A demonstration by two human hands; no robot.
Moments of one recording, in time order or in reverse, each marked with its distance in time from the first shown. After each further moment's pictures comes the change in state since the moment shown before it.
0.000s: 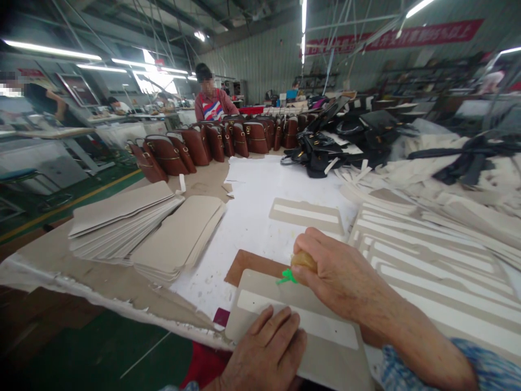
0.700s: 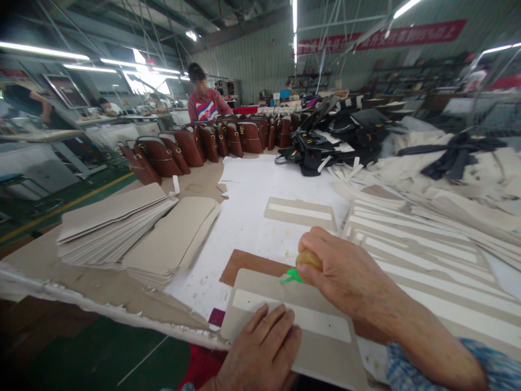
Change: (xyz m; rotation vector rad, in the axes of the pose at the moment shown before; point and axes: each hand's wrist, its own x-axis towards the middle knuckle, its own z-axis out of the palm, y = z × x) left_hand 0.006 -0.002 -0.006 -0.016 0.008 -0.015; right_hand -0.012 0.006 -0.011 -0.004 -0.024 0.104
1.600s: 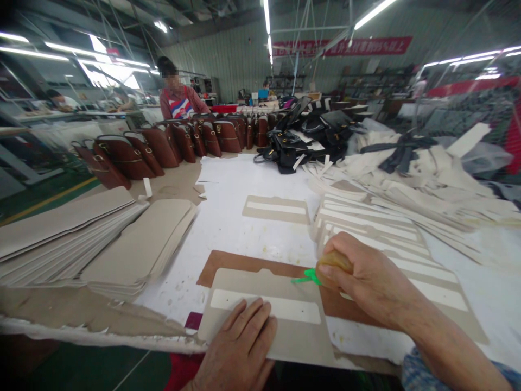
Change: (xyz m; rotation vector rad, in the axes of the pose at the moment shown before) left_hand 0.001 -0.004 -0.007 -0.038 -0.102 0.027; right_hand -0.067 0.060 -0.011 0.125 -0.025 0.377
